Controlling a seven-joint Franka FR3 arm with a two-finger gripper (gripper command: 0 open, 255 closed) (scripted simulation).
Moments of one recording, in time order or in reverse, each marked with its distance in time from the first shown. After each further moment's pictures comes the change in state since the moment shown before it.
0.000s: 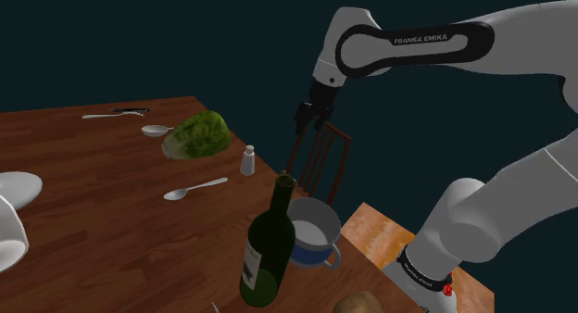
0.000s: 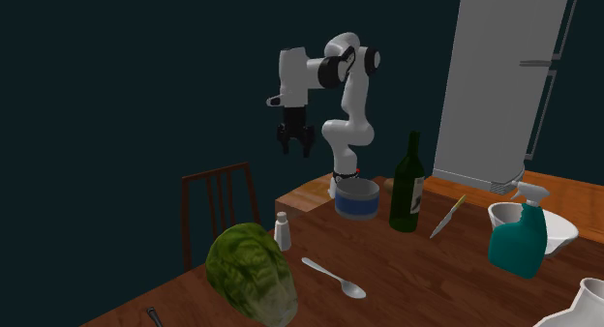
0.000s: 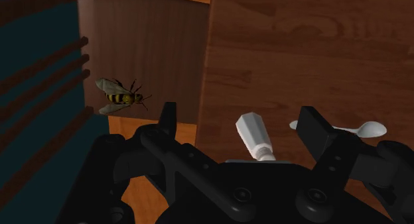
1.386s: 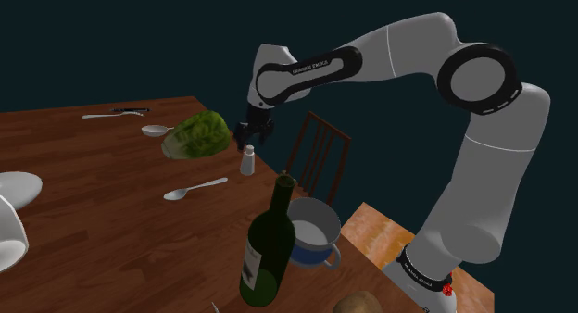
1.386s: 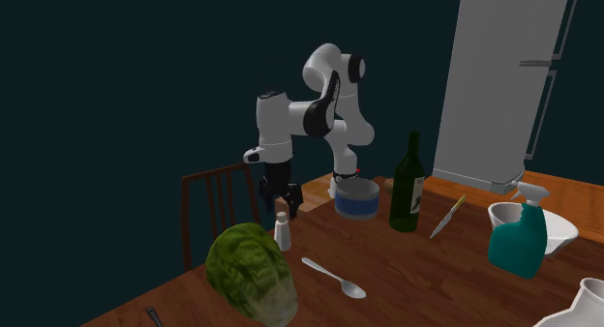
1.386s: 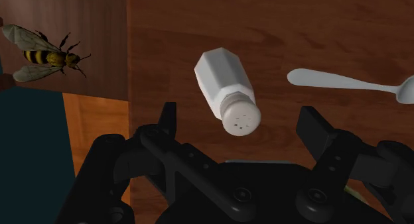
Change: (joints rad) arm 0.050 0.623 0.054 0.408 -0.002 0.194 0.063
